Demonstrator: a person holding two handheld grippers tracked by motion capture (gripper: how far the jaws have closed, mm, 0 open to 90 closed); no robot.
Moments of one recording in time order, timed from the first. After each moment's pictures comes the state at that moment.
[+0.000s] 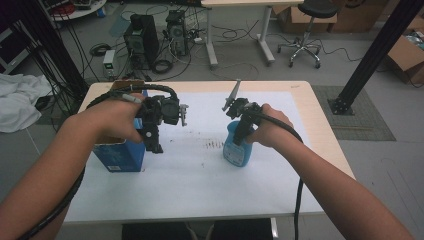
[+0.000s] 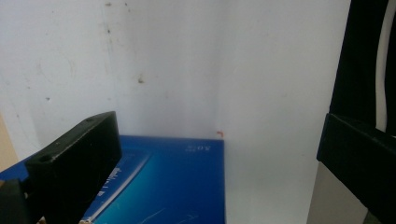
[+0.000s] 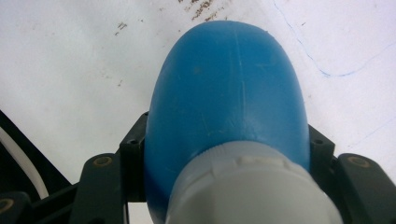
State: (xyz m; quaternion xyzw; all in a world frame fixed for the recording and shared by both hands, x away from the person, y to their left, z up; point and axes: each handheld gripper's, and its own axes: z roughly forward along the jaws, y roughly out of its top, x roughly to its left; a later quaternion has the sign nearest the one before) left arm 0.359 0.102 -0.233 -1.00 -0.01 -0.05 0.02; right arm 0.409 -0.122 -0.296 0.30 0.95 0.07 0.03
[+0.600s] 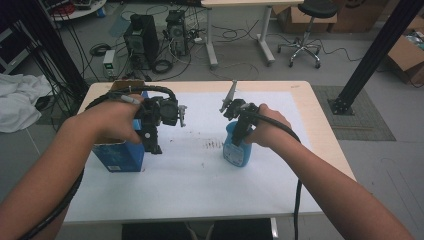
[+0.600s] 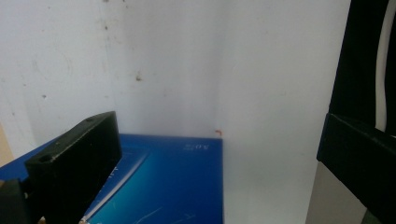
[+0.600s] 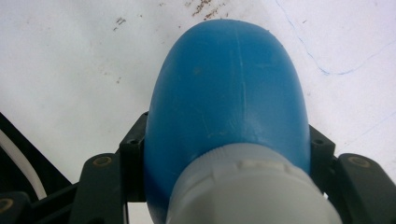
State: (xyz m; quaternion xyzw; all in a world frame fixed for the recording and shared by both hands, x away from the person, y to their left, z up) left arm 0.359 0.105 -0.235 -1.00 -0.01 -0.05 0.01; right arm 0.407 -0.114 -0.296 0.30 0.95 0.05 0.04
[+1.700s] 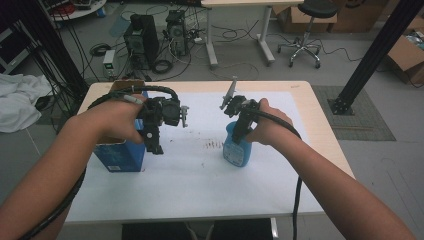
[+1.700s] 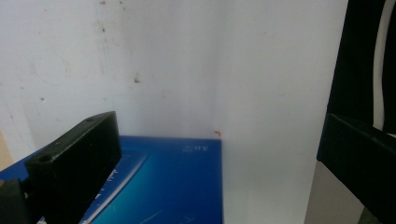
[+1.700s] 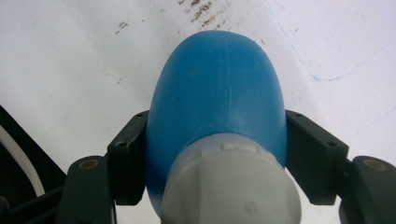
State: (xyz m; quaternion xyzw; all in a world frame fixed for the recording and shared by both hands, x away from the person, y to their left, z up) left arm 0.359 0.100 -0.236 -1.00 -0.01 -0.04 0.02; right arm 0.409 -0.115 -0.286 0.28 0.96 0.05 0.04
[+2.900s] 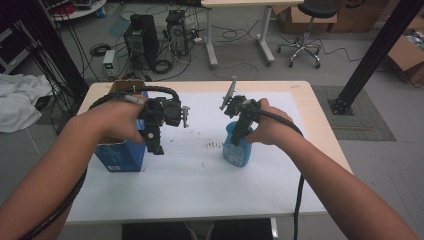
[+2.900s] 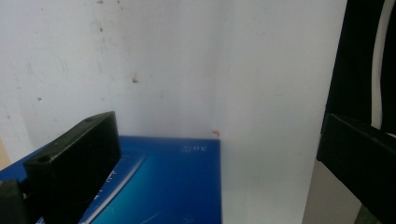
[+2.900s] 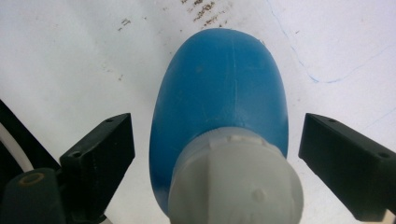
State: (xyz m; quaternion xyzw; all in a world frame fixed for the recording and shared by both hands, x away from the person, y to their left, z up) left arm 0.360 0.098 -0.236 -1.00 -0.01 -0.04 0.02; right arm 0.406 -0.115 -0.282 0.27 0.96 0.05 0.04
